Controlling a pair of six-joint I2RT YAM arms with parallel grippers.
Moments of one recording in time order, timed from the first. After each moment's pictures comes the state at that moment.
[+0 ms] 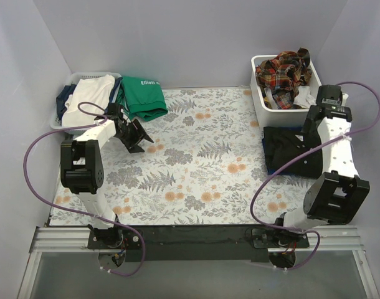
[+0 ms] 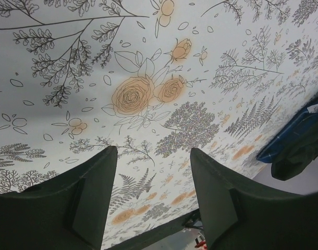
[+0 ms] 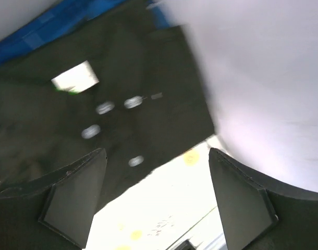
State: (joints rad) left arm -0.02 1.83 1.26 -0.61 0.43 -0.67; right arm -0.23 1.50 1.44 -0.91 0.46 0.14
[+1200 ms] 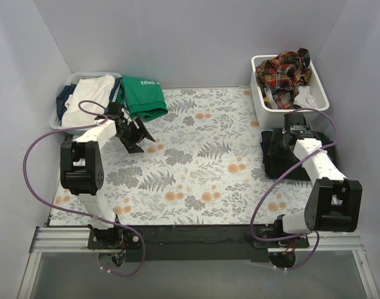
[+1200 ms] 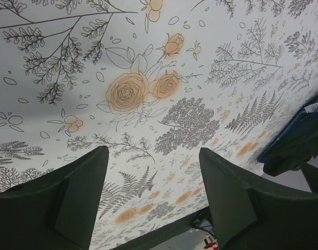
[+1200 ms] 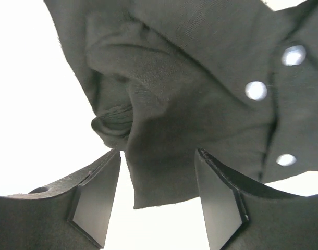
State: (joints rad) left arm -0.03 1.81 1.26 -0.62 0.42 -0.64; right arm -0.01 1.40 0.97 -0.66 0.11 0.21
